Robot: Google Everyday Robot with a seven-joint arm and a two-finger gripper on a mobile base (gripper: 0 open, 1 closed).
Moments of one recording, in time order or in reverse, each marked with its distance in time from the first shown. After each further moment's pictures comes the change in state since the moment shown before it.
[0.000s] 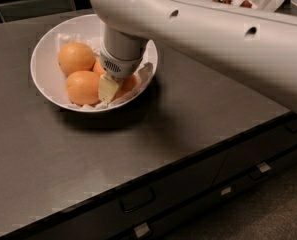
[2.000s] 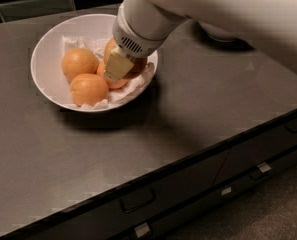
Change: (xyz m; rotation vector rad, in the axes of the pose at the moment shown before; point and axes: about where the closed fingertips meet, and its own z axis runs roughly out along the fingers) arm -0.007 -0.006 -0.107 0.156 -0.238 -0.095
